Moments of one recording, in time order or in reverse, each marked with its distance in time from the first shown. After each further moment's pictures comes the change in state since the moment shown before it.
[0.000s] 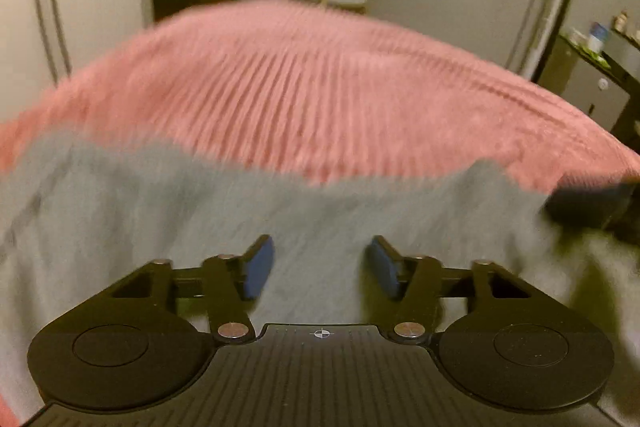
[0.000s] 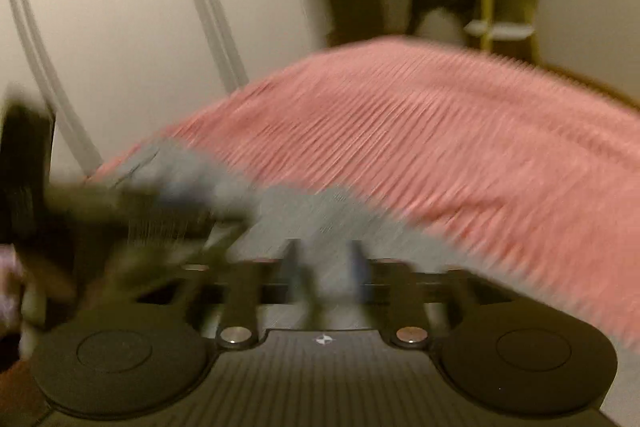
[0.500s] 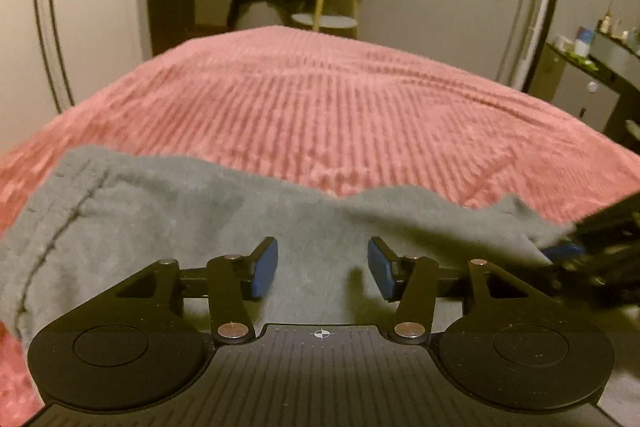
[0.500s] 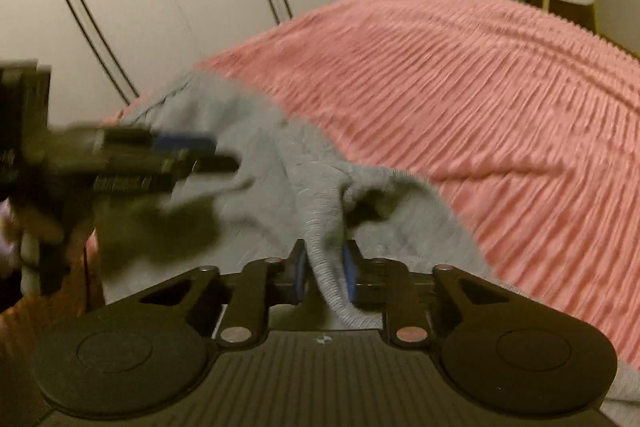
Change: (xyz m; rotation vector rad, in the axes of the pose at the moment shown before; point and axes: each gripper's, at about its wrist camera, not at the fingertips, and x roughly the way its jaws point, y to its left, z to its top) left arm -0.028 0.008 -0.004 0.082 -0.091 0.014; right arm 0.025 0.013 -0.026 -0.069 0.240 0.205
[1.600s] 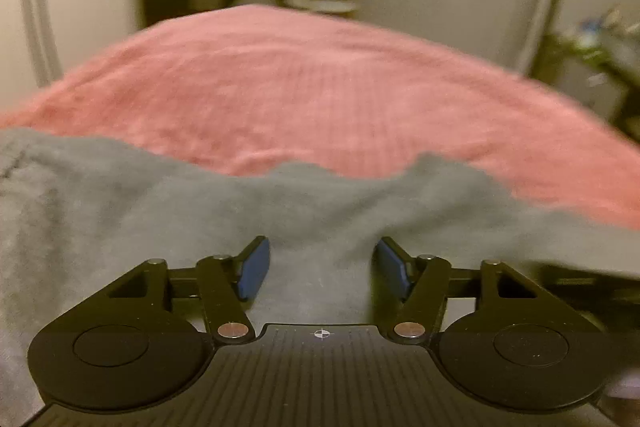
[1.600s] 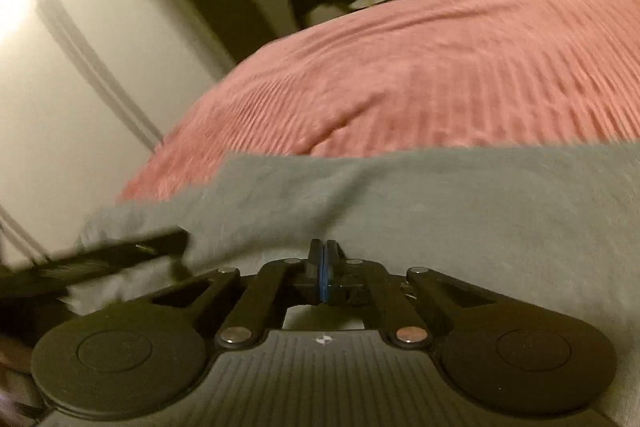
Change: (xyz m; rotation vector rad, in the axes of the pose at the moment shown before) left arm 0.045 -0.056 -0.001 -0.012 0.040 0.062; right arm -0.048 -0.055 -0.105 0.632 -0.383 -0.196
